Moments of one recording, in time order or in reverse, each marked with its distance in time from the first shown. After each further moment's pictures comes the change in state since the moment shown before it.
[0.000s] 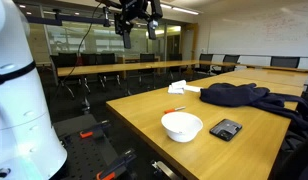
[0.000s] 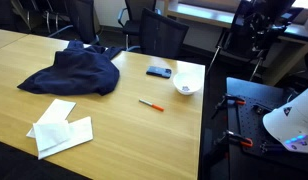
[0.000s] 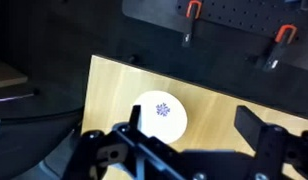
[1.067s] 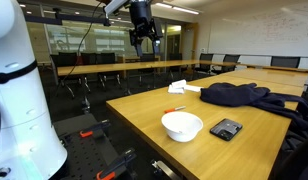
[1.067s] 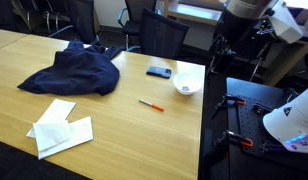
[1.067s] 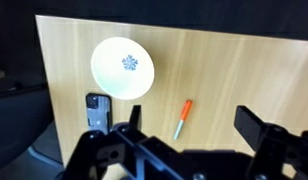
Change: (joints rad) arm 0.078 0.316 0.110 0.081 0.136 0.330 0.329
